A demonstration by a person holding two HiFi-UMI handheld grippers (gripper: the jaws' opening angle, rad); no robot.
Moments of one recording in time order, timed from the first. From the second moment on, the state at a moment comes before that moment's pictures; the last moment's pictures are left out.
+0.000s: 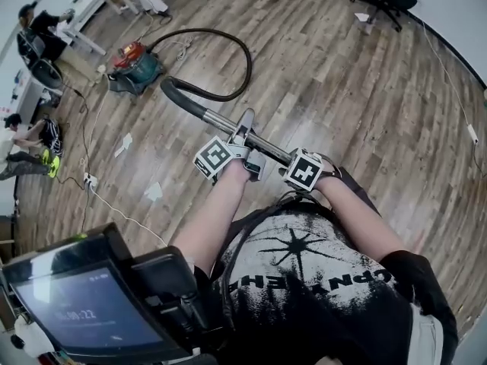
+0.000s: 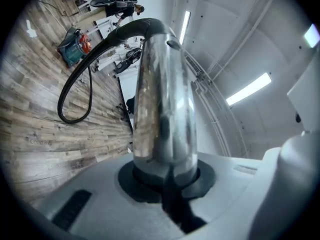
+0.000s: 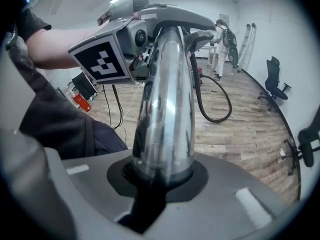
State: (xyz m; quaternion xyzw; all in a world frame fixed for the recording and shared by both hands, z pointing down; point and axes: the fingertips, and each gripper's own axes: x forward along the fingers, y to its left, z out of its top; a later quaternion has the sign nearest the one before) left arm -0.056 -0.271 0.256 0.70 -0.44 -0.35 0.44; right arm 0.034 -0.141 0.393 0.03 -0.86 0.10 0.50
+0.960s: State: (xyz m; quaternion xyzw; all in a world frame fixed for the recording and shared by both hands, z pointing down) left arm -0.018 -0.083 0.297 0.68 -0.39 -0.37 0.49; right arm 0.088 0.053 0.418 0.08 -0.81 0.11 0.57
